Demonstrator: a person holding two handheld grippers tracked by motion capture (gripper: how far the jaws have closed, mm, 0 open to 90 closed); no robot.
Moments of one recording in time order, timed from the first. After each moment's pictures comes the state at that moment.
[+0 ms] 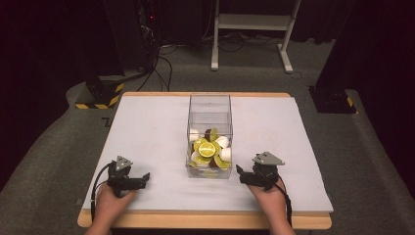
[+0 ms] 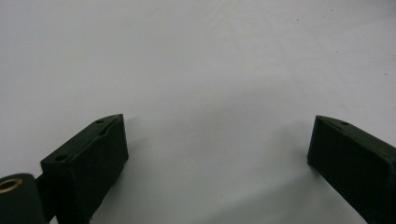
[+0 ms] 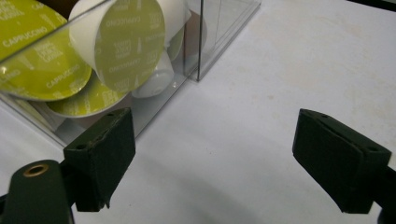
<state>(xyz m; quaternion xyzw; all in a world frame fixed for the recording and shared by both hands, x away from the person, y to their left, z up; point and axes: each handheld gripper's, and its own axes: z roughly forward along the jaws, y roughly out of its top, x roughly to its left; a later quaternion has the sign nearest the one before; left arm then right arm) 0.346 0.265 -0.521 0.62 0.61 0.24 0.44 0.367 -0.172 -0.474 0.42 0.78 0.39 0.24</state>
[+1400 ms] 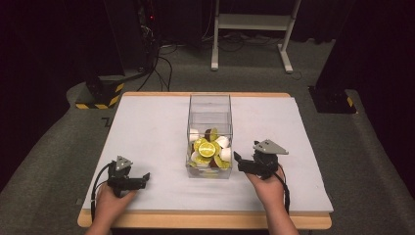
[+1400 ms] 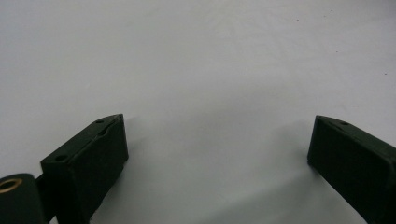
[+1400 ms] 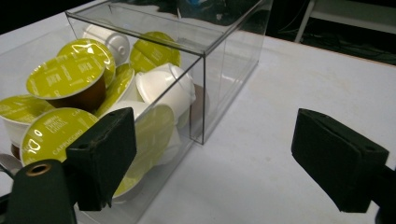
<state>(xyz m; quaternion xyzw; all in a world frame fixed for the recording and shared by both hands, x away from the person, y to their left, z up) 0.346 0.264 -0.521 0.62 0.61 0.24 0.44 0.381 -0.163 -0.435 0.42 0.75 0.45 0.25</state>
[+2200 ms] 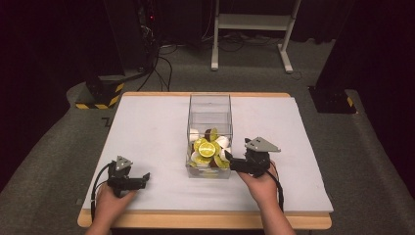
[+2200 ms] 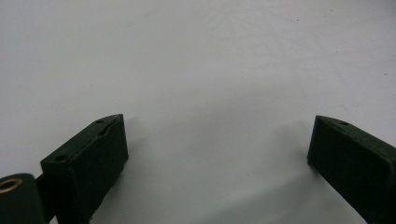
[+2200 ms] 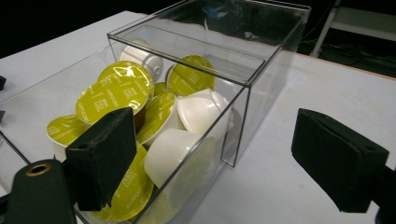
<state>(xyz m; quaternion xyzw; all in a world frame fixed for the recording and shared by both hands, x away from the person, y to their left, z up) 0.346 0.265 -0.521 0.62 0.61 0.24 0.44 0.381 -0.139 -0.426 0.39 0.76 0.47 0.24</state>
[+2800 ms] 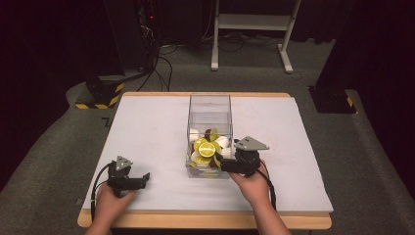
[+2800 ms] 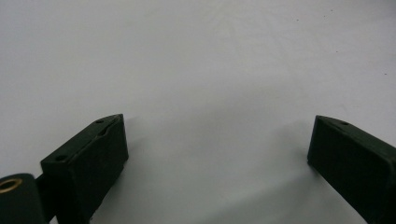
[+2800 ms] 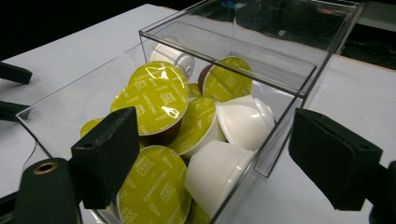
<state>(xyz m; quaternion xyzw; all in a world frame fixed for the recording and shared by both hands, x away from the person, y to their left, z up) 0.346 0.265 -0.521 0.62 0.61 0.24 0.44 0.383 -0.114 -0.426 0.37 0.78 0.46 0.21</state>
